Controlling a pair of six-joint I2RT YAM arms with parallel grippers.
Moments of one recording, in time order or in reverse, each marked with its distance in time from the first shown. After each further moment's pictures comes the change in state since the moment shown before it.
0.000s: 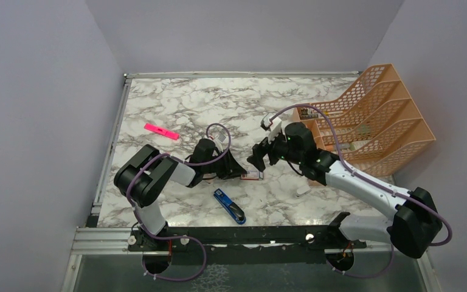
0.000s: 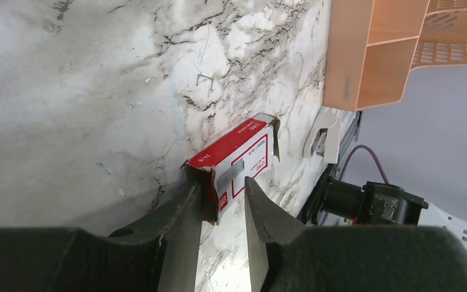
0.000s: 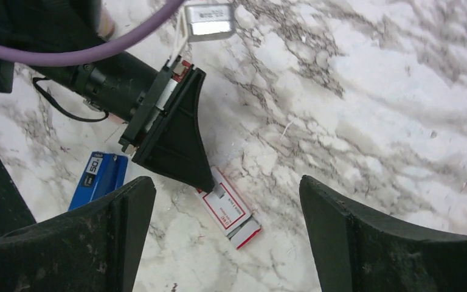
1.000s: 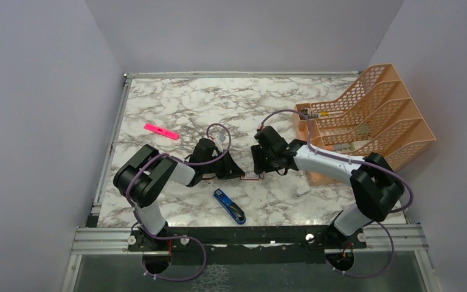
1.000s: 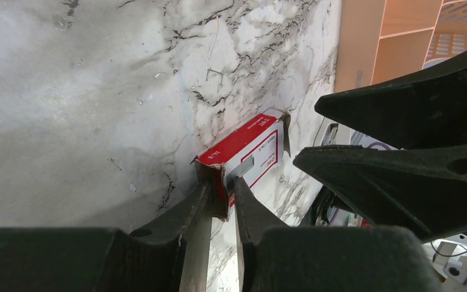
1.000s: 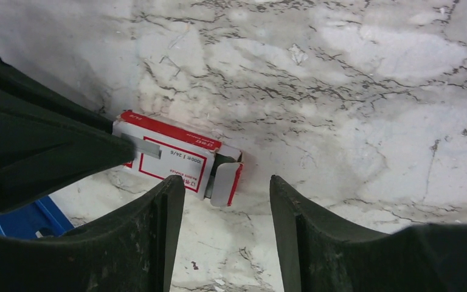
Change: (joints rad) left arm 0.005 -0.006 0.003 -0.038 0.007 0.048; right arm 0.051 0.365 0.172 -0.396 0.332 0.547
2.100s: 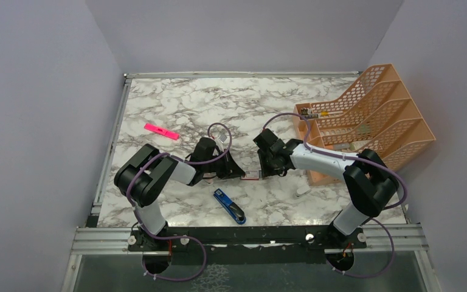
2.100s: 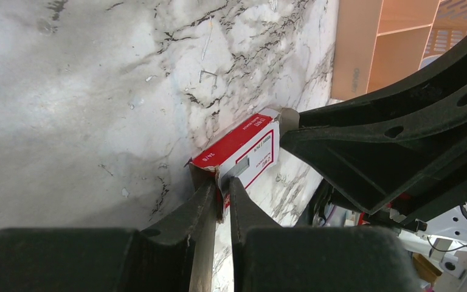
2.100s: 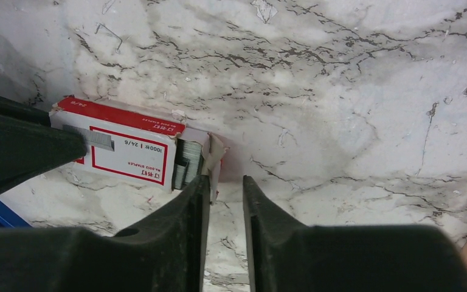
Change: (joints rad) left arm 0.000 0.008 0.017 -0.013 0.016 0.000; right arm 0.000 0.056 0.020 -0.114 0.039 0.045
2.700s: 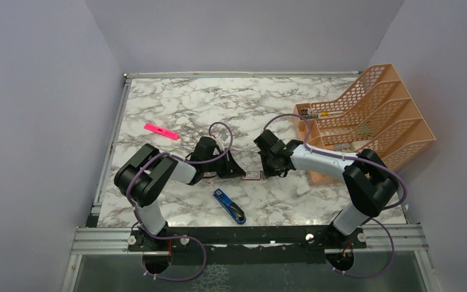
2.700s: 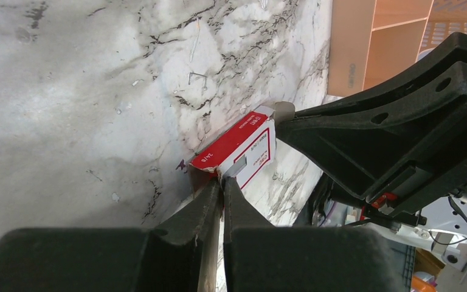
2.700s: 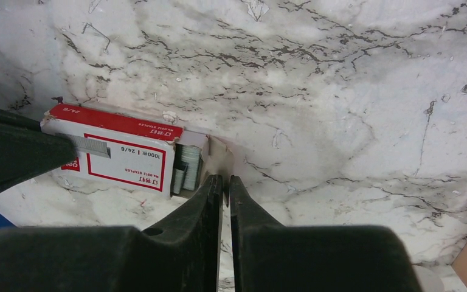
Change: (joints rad) left arm 0.000 0.000 0.011 -0.003 0.017 0.013; right arm 0.000 0.000 -0.016 0.010 0.005 0.006
